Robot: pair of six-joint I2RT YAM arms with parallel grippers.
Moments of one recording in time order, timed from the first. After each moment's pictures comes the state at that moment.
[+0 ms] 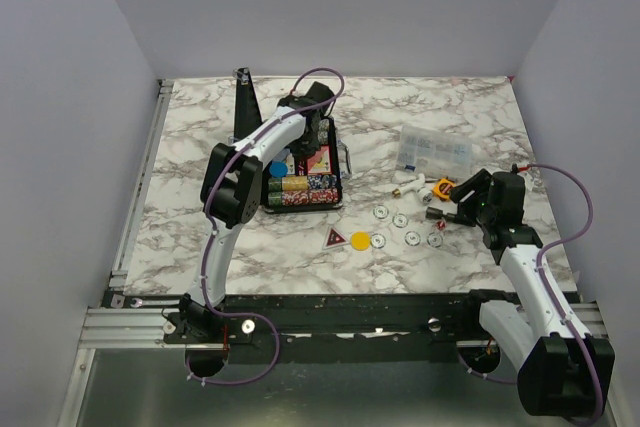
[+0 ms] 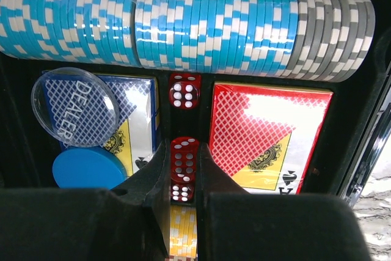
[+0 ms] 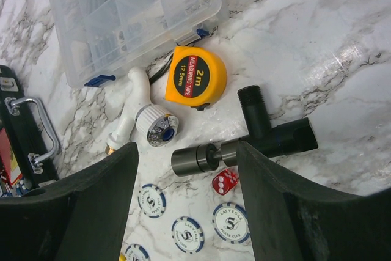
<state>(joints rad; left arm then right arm) -0.49 2.29 2.00 -0.95 -0.26 -0.59 -0.05 0.86 0.47 -0.23 0.08 0.68</state>
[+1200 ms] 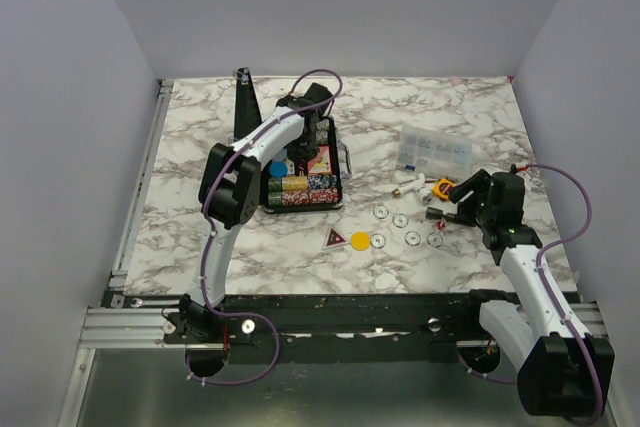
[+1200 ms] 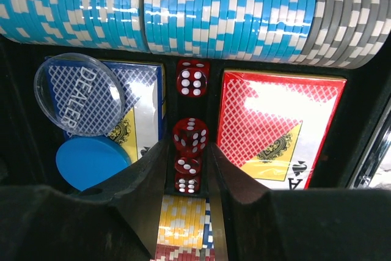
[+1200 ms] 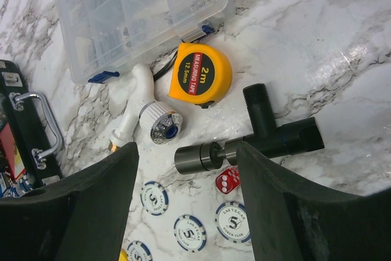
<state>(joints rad) -0.49 2.27 1.98 -0.97 -0.25 -0.59 -0.05 0.86 0.47 -0.22 0.06 0.68</state>
